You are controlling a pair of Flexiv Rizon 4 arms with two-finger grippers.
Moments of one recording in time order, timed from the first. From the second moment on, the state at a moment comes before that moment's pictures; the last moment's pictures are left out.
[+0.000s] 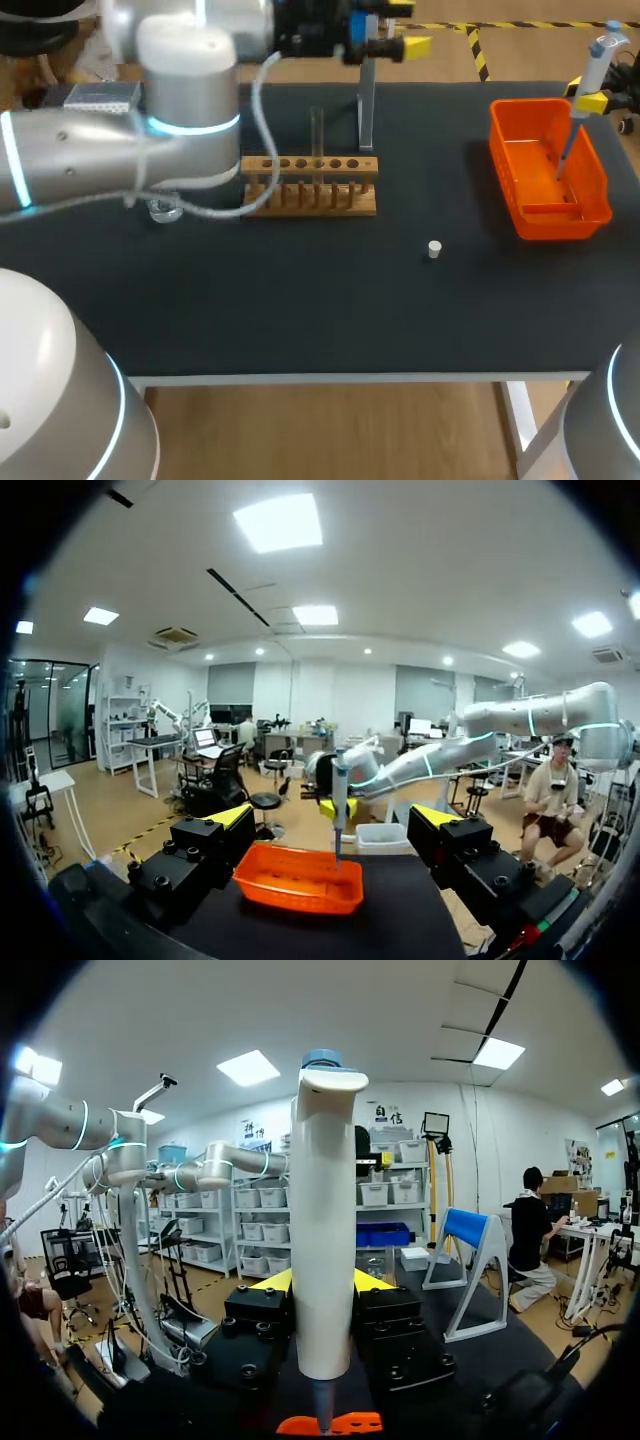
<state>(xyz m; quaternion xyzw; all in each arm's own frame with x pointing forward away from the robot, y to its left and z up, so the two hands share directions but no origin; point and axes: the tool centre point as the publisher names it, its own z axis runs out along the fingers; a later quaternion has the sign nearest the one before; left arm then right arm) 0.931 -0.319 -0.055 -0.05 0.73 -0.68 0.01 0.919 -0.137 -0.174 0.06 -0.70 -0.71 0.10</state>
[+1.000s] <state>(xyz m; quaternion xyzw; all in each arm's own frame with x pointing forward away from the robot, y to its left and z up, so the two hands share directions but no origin) 0.959 -0.388 -0.055 -0.04 0.74 -0.67 0.00 0.919 -0.137 -0.174 0.06 -0.70 -0.71 0.10</state>
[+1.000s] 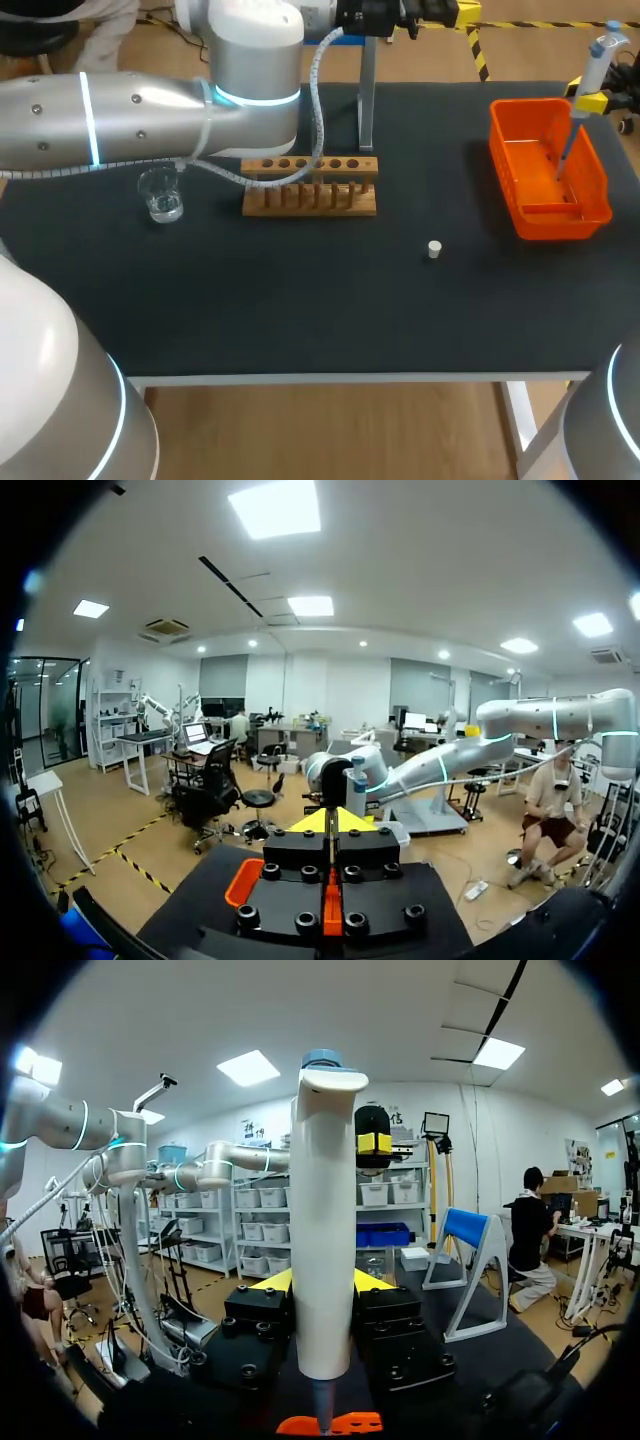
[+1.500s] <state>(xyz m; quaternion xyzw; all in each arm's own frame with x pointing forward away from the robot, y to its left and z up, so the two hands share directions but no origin) 0.953 -0.402 -0.050 -0.03 0.74 -0.67 0.00 0.919 -0.137 -0.174 0.06 -0.70 -0.71 0.10</state>
